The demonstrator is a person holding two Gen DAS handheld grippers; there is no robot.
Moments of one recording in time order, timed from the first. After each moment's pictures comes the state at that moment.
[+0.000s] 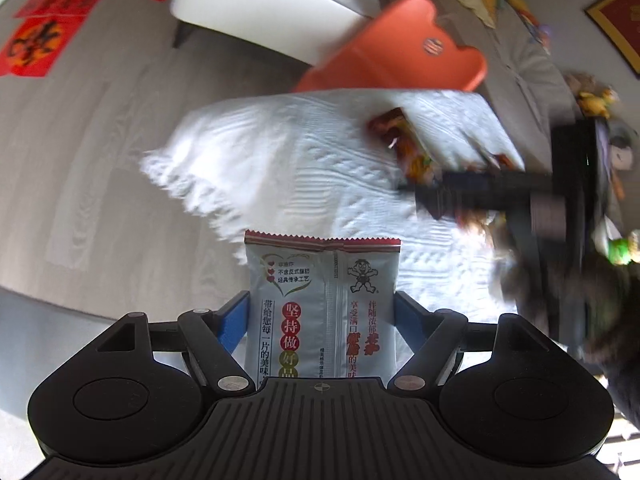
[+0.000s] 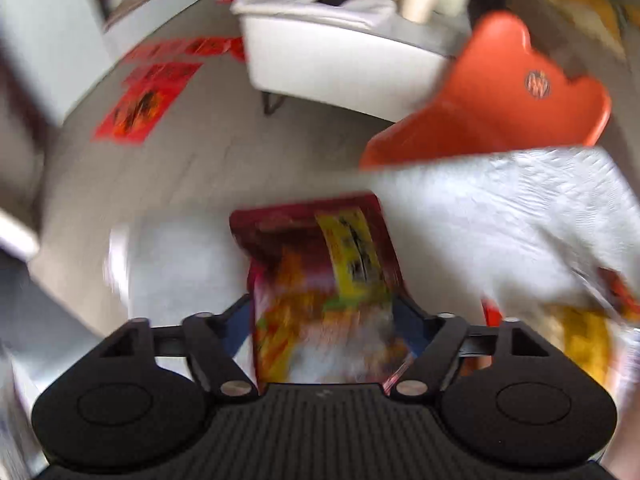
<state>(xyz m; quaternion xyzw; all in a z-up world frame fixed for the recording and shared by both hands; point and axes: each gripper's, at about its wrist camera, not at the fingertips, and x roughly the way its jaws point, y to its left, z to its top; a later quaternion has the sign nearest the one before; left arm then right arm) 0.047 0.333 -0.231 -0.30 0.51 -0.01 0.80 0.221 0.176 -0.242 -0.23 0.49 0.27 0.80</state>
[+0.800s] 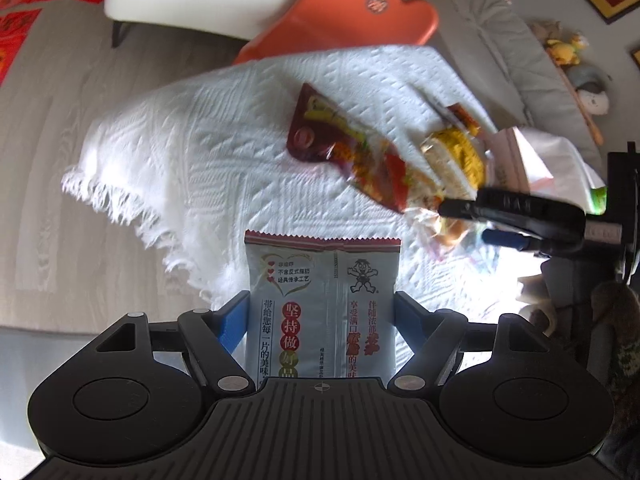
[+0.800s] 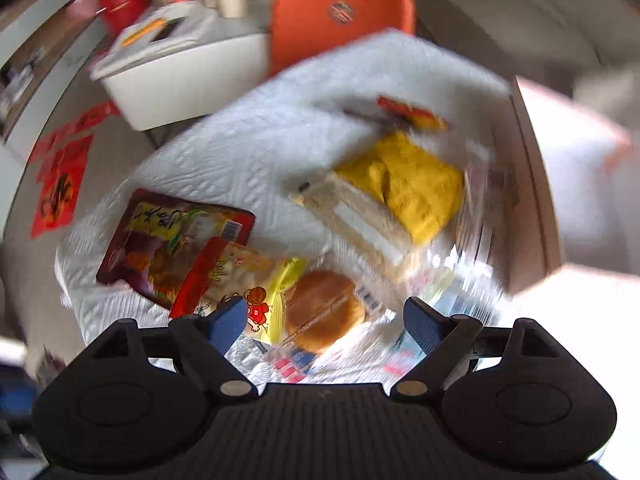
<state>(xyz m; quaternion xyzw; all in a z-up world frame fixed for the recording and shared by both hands) 0.080 0.279 -0.234 -0.26 0.55 -0.06 0.79 0.203 0.025 -0.217 0.00 0.56 0.07 0.83</state>
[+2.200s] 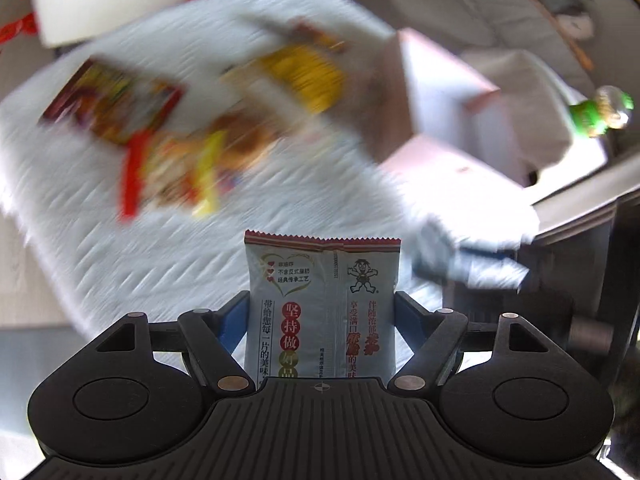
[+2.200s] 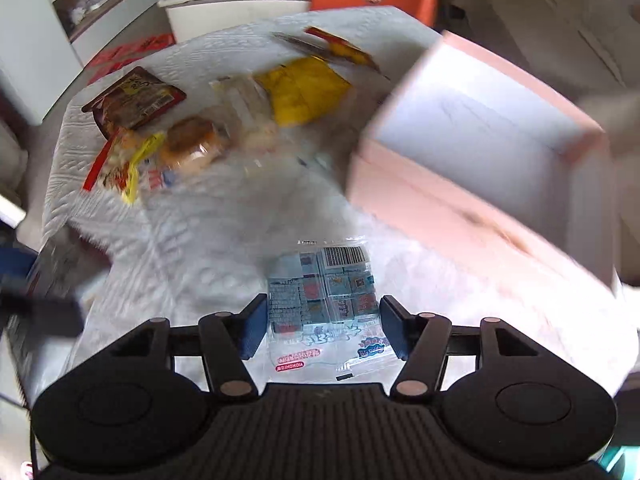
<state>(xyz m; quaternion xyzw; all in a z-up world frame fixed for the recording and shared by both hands) 0.107 0.037 -0.186 -0.18 0.56 -0.09 0.80 0.146 -0.157 -0.219 -0.13 0.54 0.21 0.81</state>
